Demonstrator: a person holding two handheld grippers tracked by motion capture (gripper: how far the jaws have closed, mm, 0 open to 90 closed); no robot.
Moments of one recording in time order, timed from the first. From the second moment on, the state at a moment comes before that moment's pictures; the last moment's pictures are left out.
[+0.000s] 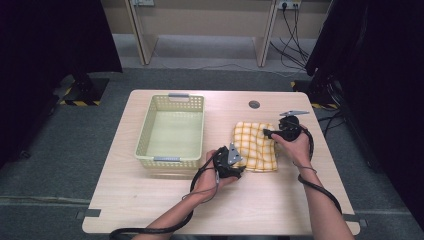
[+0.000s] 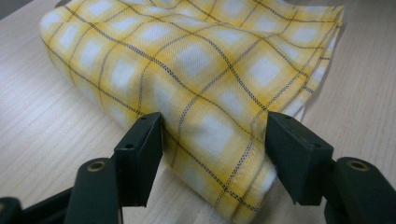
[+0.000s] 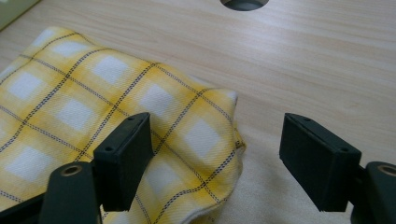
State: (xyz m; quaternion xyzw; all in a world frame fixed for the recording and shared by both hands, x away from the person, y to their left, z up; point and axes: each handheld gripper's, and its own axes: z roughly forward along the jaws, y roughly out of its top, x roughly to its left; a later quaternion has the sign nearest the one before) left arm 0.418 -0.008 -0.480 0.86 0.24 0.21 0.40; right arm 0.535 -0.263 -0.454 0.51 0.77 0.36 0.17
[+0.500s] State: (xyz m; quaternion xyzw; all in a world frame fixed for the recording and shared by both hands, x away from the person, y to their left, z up) left arm 0.420 -0.009 -0.480 0.86 0.25 0.19 0.40; right arm 0.532 -0.261 -0.470 0.51 0.76 0.38 0.14
